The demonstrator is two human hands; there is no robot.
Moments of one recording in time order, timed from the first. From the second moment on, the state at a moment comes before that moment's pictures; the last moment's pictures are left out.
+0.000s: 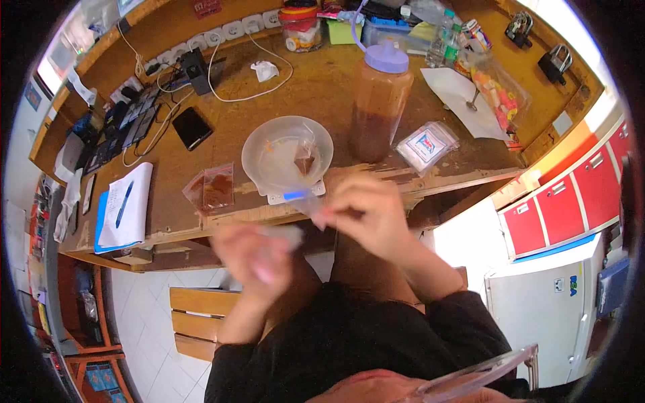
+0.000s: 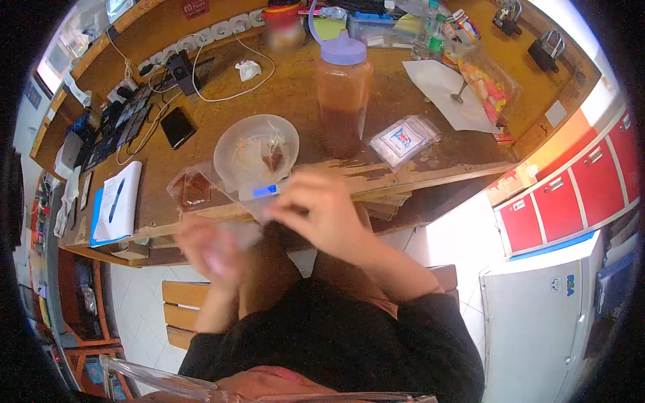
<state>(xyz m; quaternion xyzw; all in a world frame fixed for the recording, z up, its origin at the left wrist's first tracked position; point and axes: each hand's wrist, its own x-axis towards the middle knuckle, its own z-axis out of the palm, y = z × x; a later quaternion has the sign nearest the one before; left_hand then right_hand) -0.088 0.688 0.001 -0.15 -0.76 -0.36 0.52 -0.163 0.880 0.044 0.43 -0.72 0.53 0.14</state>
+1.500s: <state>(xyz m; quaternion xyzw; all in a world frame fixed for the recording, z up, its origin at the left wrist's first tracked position) -0.142 0.662 0.058 -0.24 -0.59 -0.77 -0.03 -0.259 0.906 0.052 0.34 -0.77 0.36 0.40</state>
